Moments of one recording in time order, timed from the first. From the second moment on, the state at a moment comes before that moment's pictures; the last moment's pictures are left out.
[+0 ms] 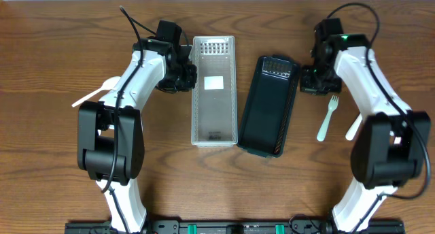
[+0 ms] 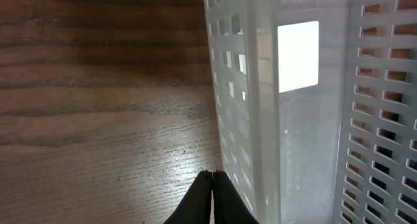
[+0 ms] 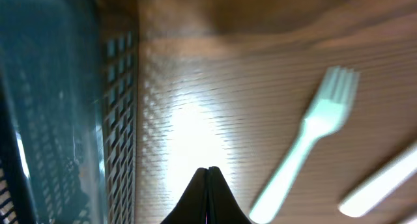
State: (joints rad) left arm -0.20 2.02 1.54 -0.89 0.26 -0.11; right arm 0.09 1.97 1.55 -1.10 -0.01 0.26
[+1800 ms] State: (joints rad) left arm -0.24 2.02 1.54 -0.96 0.23 -0.11; right arm 0.09 2.04 1.55 -0.78 -0.44 0.02
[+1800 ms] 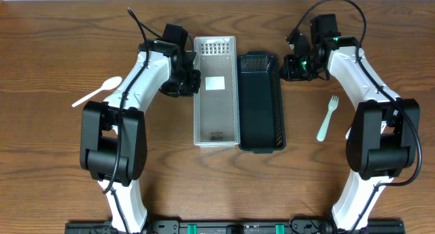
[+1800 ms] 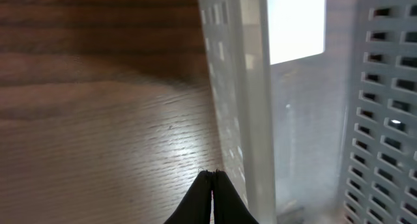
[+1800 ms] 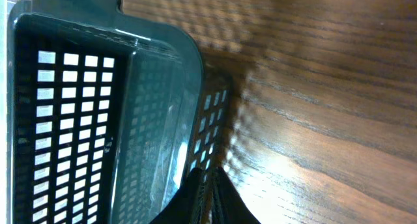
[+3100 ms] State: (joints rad) left arm -0.09 1.40 1.54 -1.07 0.02 -0.11; right arm -0.05 1.98 1.29 -0.78 0.05 0.40
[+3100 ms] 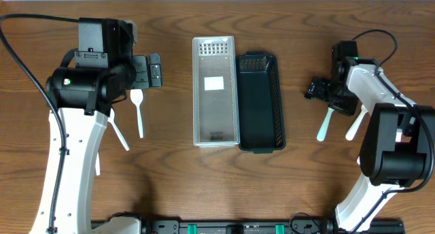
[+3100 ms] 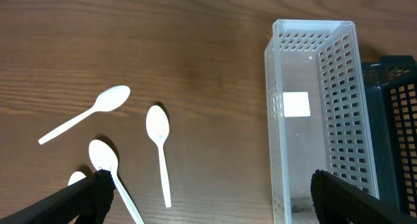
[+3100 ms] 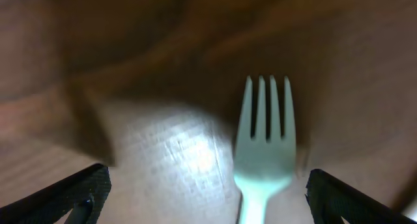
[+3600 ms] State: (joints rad) left arm -0.09 1.40 1.54 -1.07 0.02 -0.11; right arm -0.10 1.96 1.23 -0.68 0.05 0.34
